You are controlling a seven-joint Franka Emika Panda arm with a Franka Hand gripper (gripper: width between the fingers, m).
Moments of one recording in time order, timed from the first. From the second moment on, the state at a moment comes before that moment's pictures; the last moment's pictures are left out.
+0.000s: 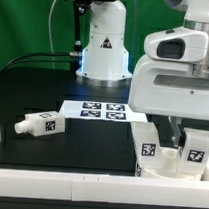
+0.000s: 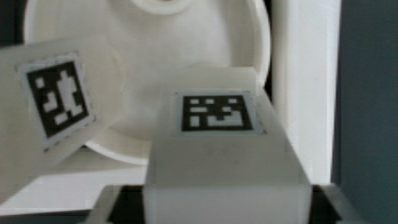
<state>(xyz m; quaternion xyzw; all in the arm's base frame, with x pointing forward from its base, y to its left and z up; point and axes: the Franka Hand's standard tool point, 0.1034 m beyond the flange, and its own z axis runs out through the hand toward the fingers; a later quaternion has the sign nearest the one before) 0.656 0.105 0.076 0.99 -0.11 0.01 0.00</state>
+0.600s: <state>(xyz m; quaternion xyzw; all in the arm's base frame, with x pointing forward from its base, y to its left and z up) 0.651 0.095 0.073 0.87 -0.49 0.01 -0.02</state>
